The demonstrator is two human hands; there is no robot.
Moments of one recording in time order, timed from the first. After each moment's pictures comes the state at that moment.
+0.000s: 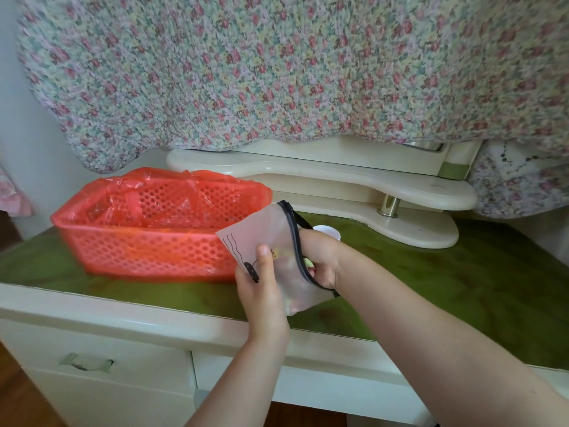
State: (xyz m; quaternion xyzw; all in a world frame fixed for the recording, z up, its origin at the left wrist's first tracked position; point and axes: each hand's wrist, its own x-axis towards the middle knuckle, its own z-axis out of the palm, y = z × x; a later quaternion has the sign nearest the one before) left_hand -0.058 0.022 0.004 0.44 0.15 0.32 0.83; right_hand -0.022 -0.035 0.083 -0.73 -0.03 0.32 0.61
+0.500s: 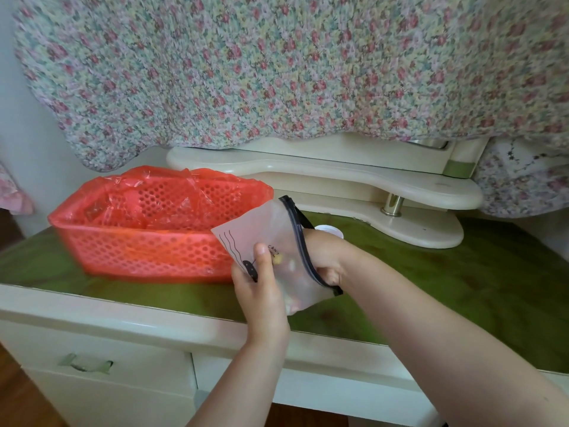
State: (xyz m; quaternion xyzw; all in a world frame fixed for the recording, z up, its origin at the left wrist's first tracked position) left_hand -0.058 0.023 0.006 0.45 0.15 0.34 0.81; right_hand -0.019 -0.042 0.086 -0.73 -0.09 0.34 0.58
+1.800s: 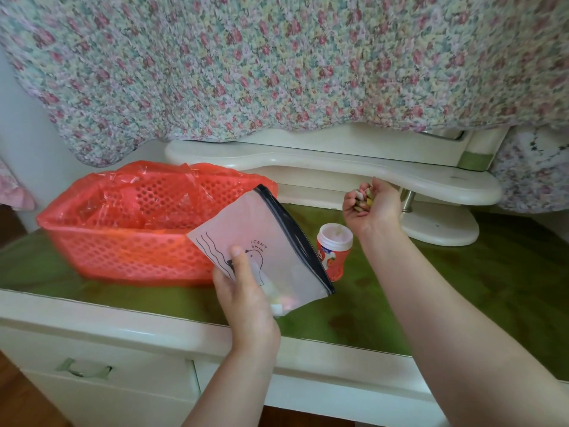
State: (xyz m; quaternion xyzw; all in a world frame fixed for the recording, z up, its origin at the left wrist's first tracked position) left_hand -0.054 0.042 0.008 0.39 0.22 0.36 0.82; right_hand 0.071 -0.074 0.084 -0.31 0.11 0.02 0.94
